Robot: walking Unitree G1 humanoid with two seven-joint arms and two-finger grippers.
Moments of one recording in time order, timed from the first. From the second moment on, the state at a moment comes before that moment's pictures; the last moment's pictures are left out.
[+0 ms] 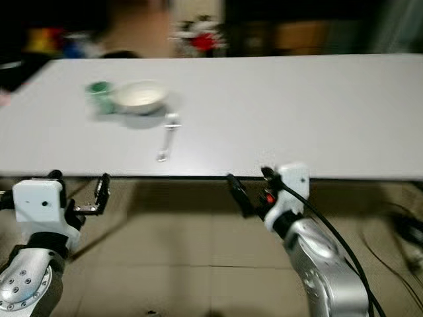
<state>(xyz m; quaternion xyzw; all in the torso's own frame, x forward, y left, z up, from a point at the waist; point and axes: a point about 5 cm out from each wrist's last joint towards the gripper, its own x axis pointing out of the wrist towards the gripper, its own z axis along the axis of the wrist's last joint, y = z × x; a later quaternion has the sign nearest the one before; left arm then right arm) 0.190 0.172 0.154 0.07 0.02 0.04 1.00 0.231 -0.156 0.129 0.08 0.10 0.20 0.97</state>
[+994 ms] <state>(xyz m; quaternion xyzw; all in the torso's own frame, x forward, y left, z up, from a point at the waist) 0.181 0.171 0.150 0.09 0.03 0.04 0.99 0.235 -0.137 0.135 0.08 0.08 0.27 0.95</state>
